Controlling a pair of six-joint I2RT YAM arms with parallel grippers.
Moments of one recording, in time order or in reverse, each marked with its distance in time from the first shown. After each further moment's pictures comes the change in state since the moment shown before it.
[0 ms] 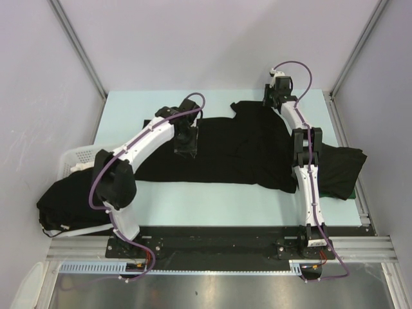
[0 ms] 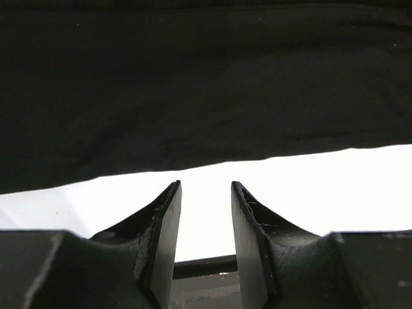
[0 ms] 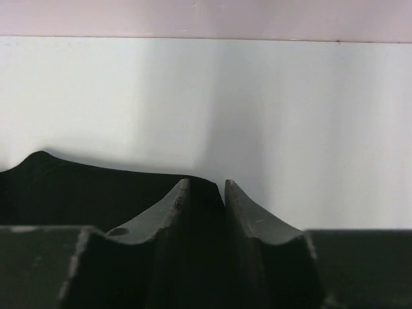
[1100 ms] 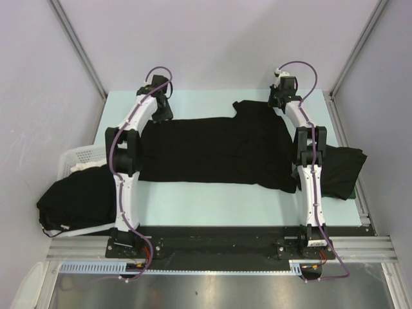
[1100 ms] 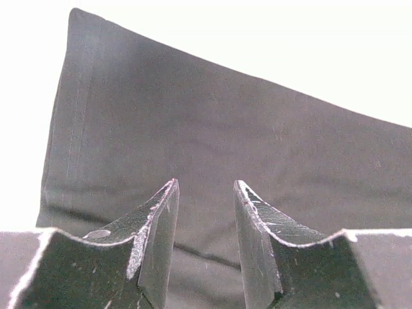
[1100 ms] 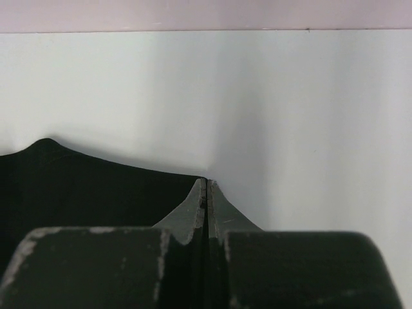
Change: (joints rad) left arm 0.354 0.469 0.488 0.145 -0.158 -0.034; right arm -0.030 -0.044 -0.075 0.018 -0.017 0.006
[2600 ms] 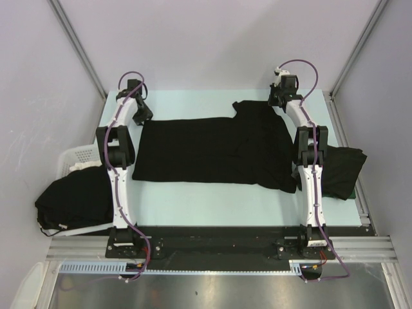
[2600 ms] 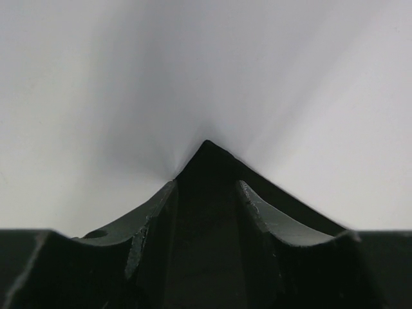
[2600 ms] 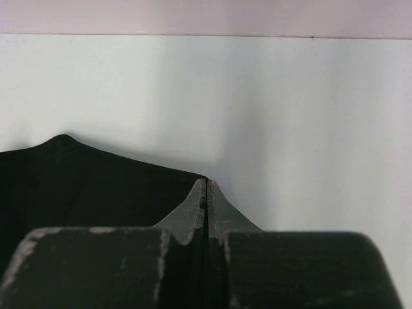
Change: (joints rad) left arm 0.222 0.213 0.149 0.082 0.053 -0.098; right arm 0.000 -0.039 -0.029 -0.005 -0.024 -0.013
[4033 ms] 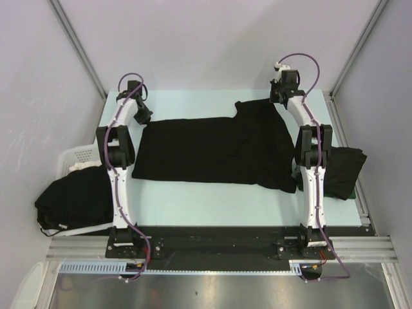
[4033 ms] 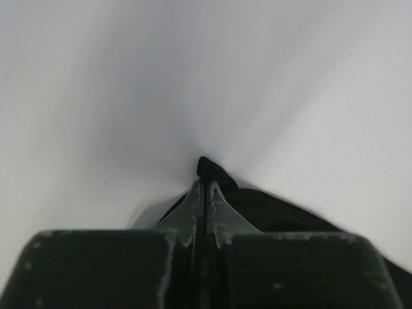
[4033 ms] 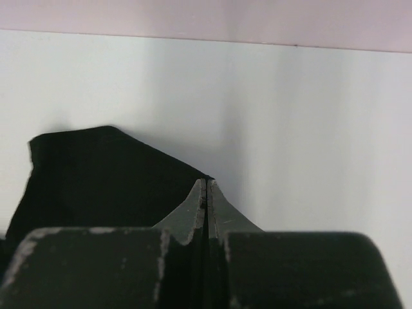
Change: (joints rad) left arm -0.001 0.013 -0.004 0.024 0.031 -0.049; right arm 0.015 -0.114 -0.081 -0.036 0.046 -0.048
